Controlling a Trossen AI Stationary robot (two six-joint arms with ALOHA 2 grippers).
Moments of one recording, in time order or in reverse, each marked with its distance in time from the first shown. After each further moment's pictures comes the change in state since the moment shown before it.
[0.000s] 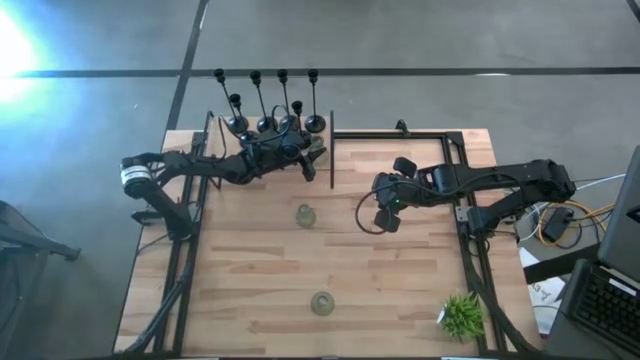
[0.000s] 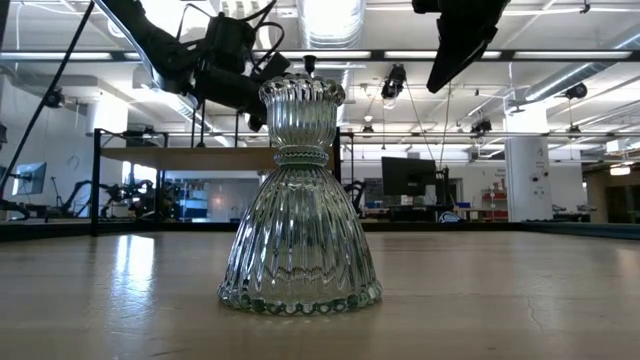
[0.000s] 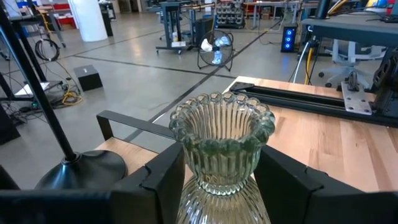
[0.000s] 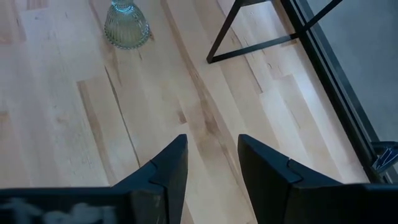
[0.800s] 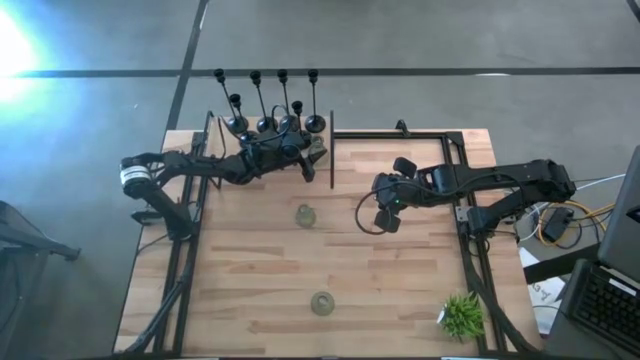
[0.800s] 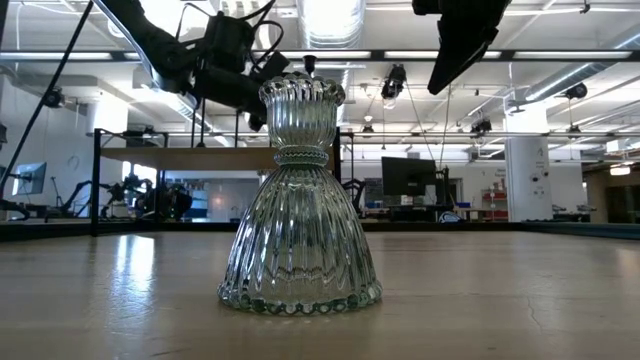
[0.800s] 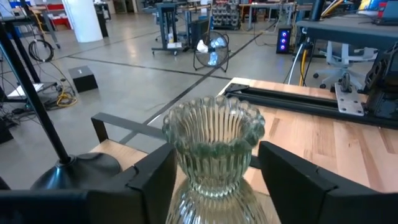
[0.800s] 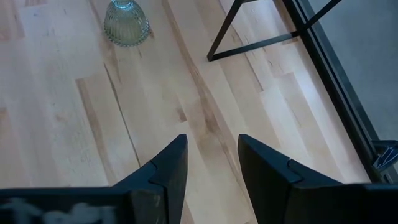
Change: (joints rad) left arm 0.000 -0.006 -0.002 -0.002 0.019 -0.004; right arm 0.000 0.001 -0.006 0.000 -0.001 0.000
